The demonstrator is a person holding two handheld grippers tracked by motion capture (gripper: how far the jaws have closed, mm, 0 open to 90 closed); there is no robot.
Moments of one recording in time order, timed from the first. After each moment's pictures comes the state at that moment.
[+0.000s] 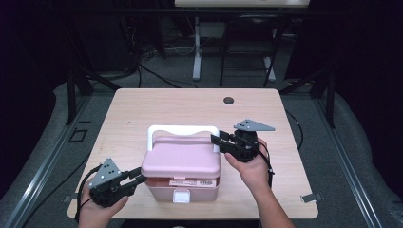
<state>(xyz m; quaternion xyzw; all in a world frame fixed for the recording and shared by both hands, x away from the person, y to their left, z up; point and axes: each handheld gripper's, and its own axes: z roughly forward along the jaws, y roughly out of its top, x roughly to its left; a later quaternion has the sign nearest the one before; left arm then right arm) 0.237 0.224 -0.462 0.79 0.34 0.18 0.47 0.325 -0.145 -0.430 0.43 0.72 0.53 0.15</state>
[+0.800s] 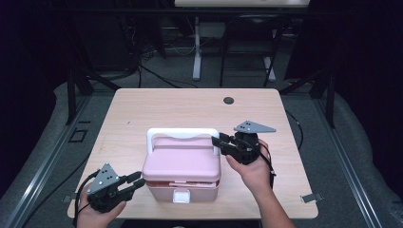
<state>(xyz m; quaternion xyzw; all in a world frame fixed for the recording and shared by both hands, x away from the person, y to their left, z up) 0.228 0.230 -0.471 0.79 0.35 0.18 0.47 0.318 -0.146 -0.426 0.42 0.73 0.52 0.15</state>
